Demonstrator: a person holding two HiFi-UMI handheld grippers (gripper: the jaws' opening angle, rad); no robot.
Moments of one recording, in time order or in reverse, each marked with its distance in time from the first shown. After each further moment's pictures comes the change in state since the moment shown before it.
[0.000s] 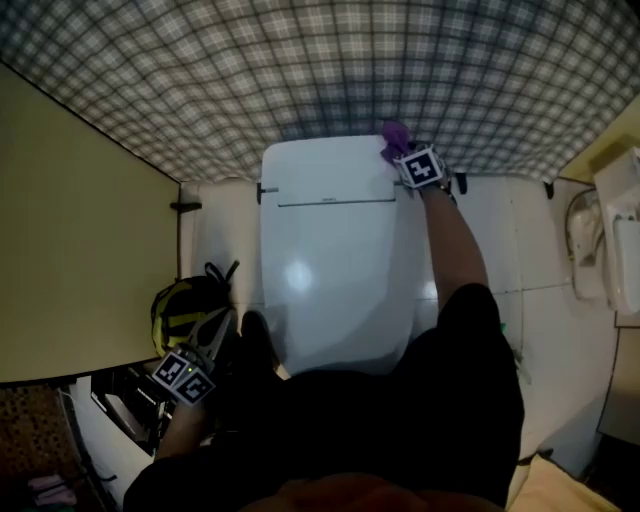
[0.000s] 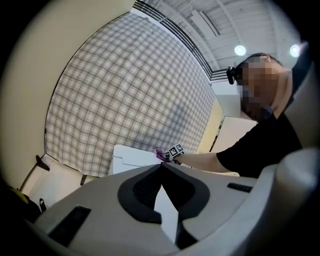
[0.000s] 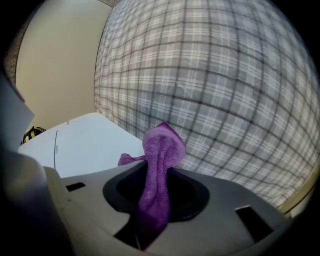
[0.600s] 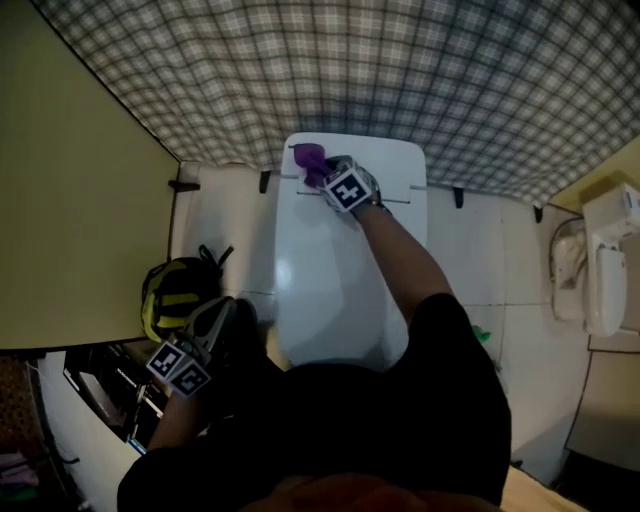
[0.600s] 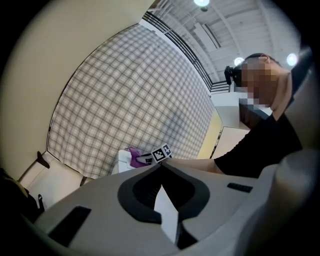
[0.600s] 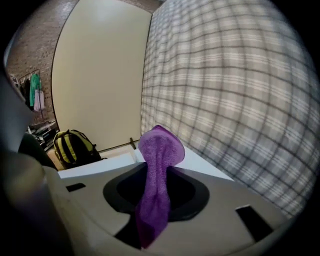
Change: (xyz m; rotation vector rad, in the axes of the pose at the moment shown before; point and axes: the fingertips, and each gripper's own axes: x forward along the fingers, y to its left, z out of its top) left arm -0.045 0.011 0.007 -0.027 -0.104 -0.028; right arm -0.008 0.274 0.098 -0.224 -0.149 0.341
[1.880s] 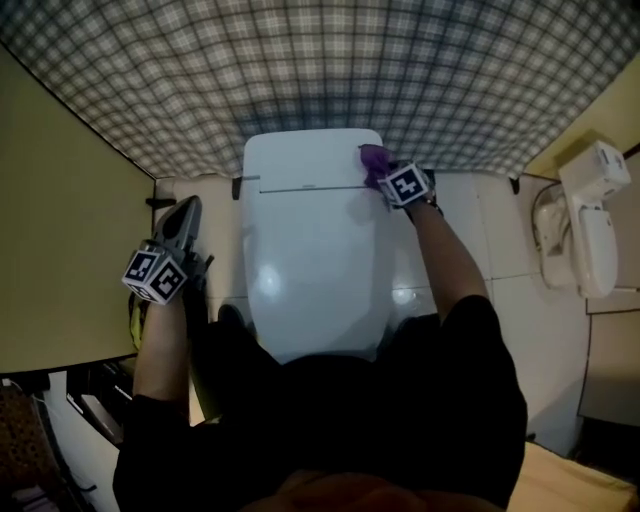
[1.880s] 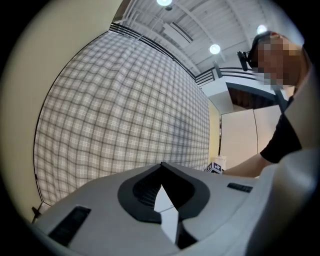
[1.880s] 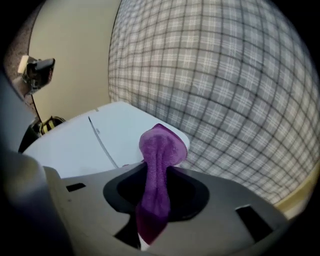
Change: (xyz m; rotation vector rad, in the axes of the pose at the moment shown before) left arm 0.130 0.072 0.104 0.317 -0.093 0.036; right arm -0.153 -0.141 -0.162 0.166 0.210 -0.226
